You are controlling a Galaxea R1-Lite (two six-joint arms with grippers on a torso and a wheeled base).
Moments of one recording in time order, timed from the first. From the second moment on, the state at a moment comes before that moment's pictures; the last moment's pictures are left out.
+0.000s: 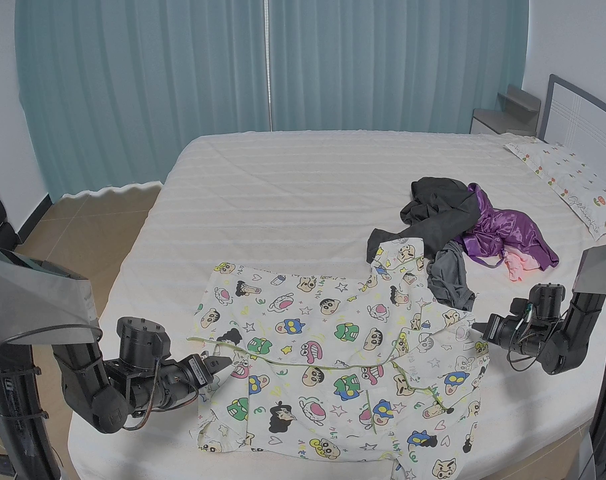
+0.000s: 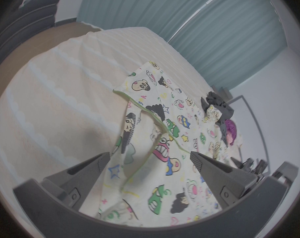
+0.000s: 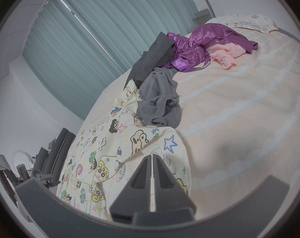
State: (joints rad) left arm -0.32 2.20 -0.33 -1.16 -0.06 -0.73; right arm -0.09 2.34 -0.53 -1.23 0.38 0.38
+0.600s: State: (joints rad) left arm -0.31 2.32 -0.38 -1.16 0.04 -0.68; right arm -0.09 2.34 -0.54 -1.23 0.38 0.38
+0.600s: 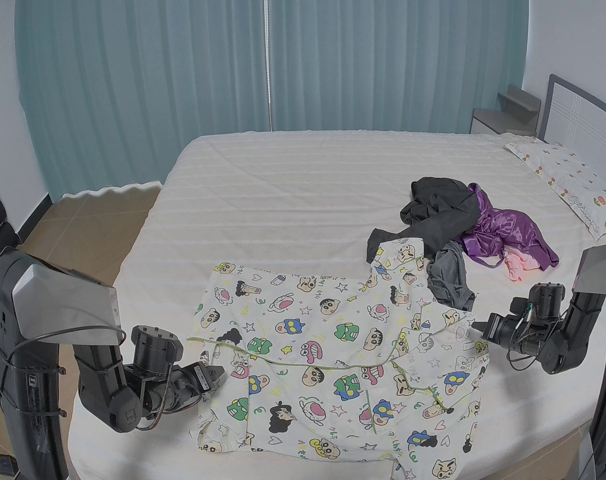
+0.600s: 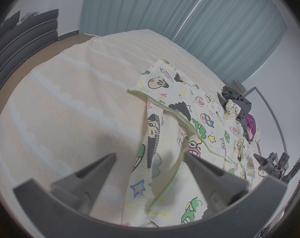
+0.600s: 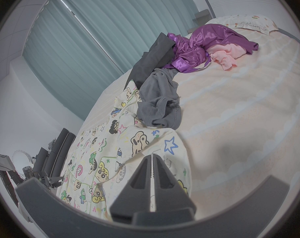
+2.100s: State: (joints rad) left arm -0.16 2.28 -0.31 -1.25 -0.08 -0.50; right arm -0.09 2.35 -0.53 -1.23 0.38 0.37
